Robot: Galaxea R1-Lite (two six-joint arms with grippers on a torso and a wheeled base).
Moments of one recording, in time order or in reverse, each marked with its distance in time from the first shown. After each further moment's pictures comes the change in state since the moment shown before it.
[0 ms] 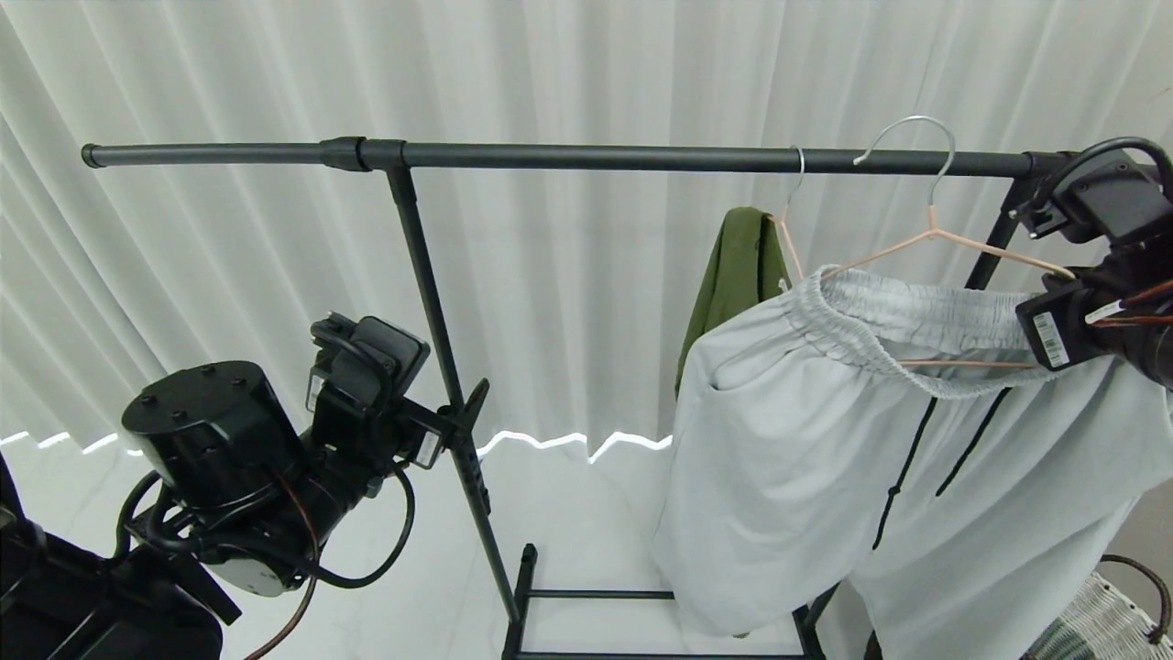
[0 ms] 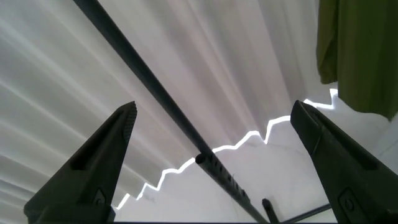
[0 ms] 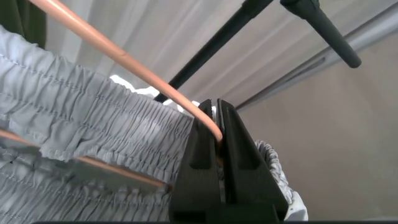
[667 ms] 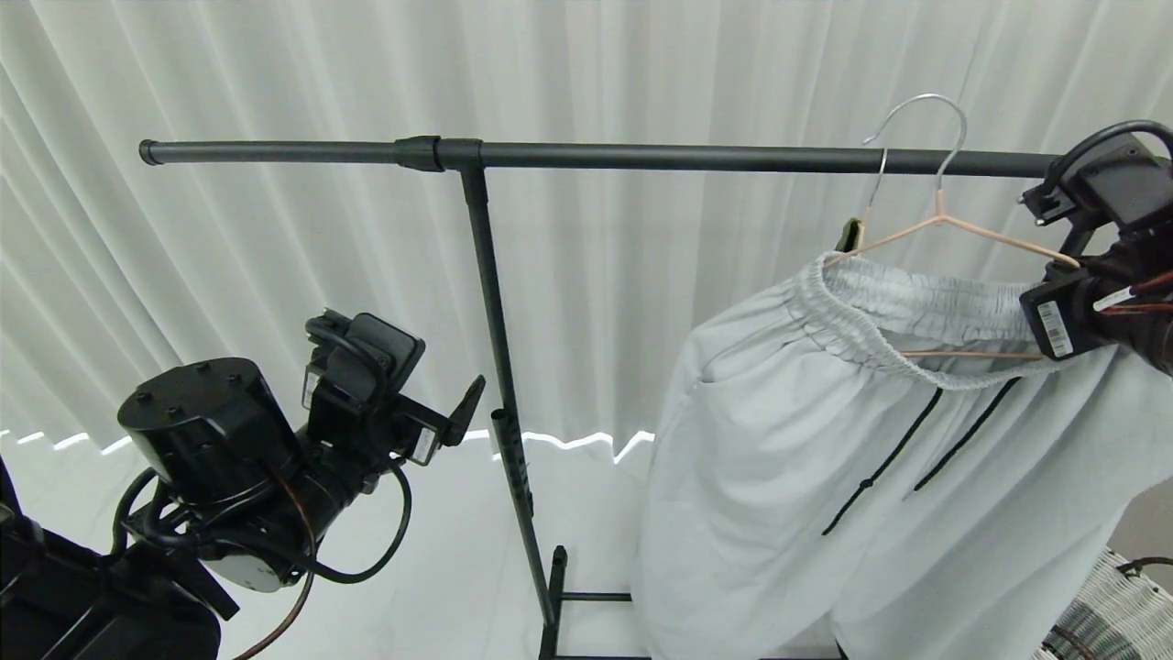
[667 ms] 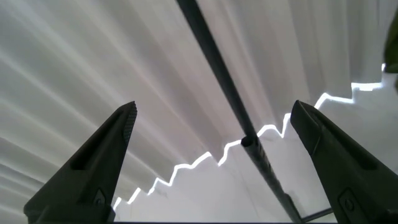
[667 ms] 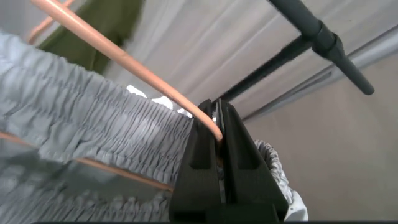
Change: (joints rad) left arm 0.011 0.000 -0.003 0.000 -0.006 -0.001; right arm 0.017 -0.004 -0.029 0.004 -0.007 -0.005
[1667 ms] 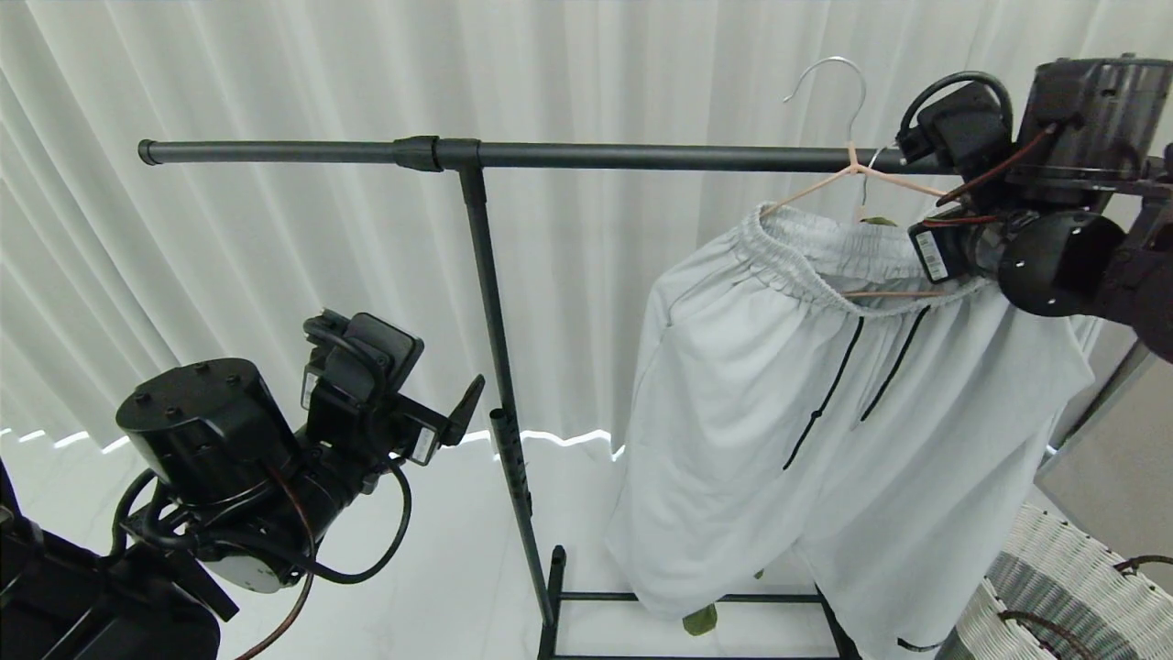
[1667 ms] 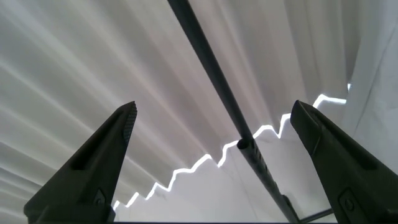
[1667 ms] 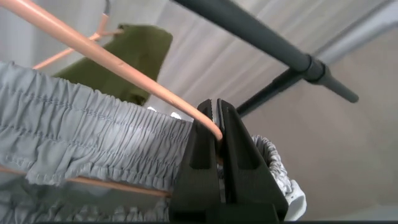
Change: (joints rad) left arm 0.001 -0.001 0.002 -0.004 0.004 -0.005; right arm 0.054 0.320 -0.367 0.000 -0.186 -0.002
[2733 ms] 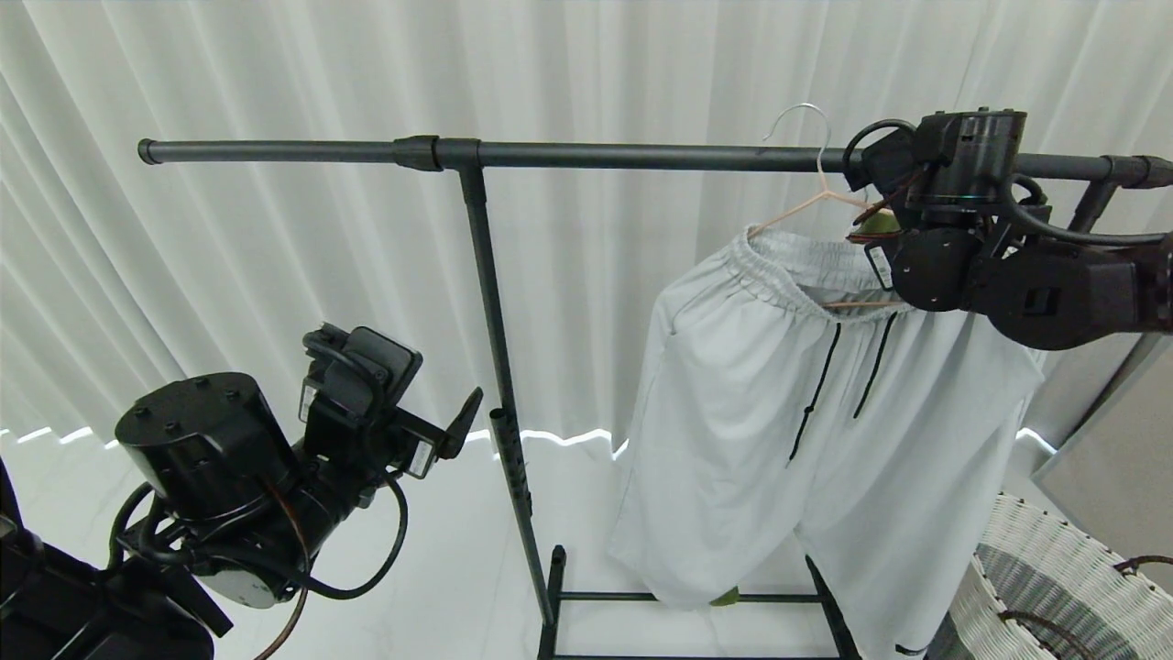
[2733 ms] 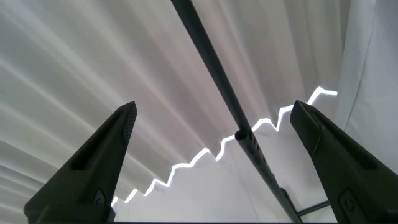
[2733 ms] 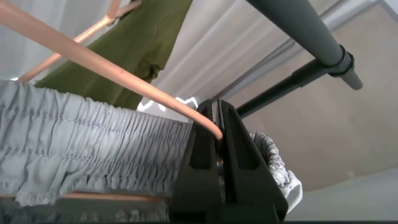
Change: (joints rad) left arm -0.001 0.003 0.040 -0.017 0.000 -0.005; right arm -0.039 0.205 -0.167 0.000 -0.106 0.001
